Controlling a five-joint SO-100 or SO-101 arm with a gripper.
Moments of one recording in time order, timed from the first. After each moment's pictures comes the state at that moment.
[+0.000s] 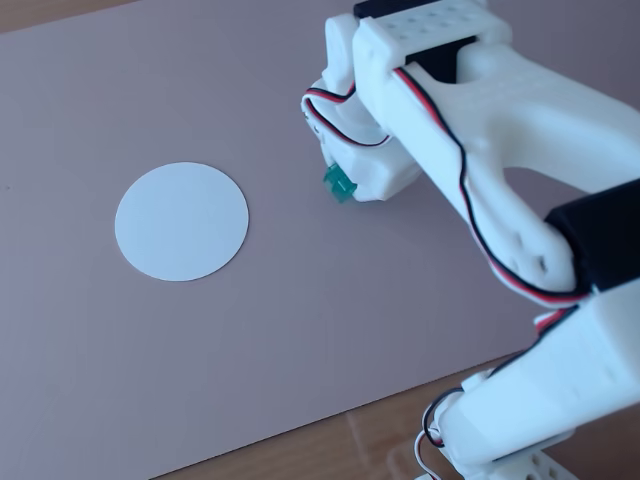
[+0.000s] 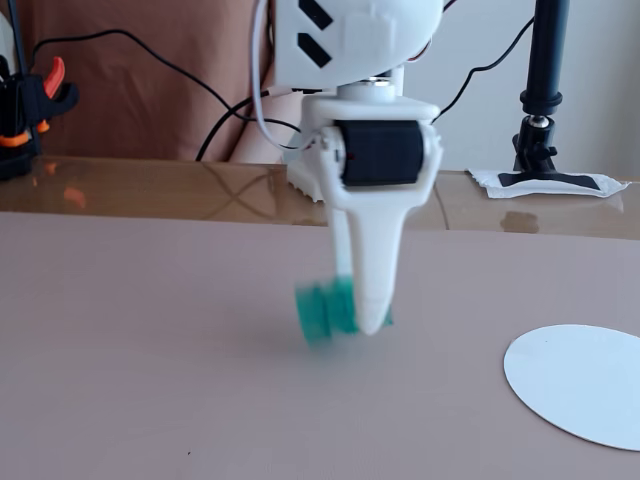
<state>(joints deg) -5.3 91.2 114.3 63.5 -8.7</state>
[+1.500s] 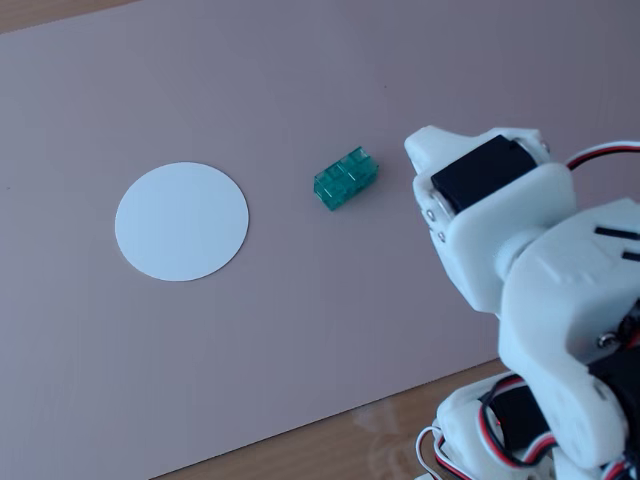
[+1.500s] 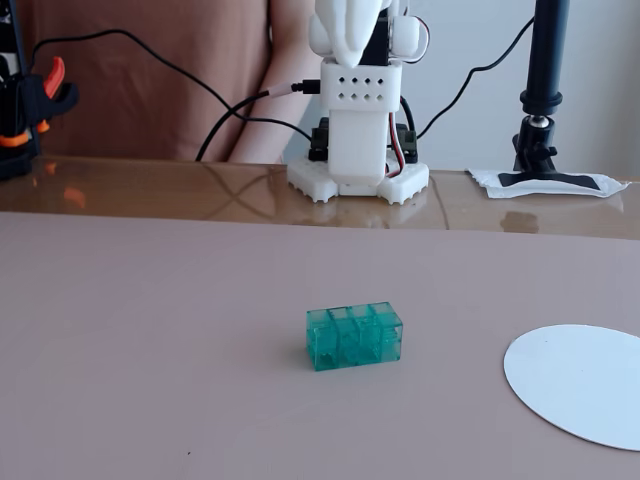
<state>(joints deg) -3.2 191.9 155.4 70.2 -9.9</state>
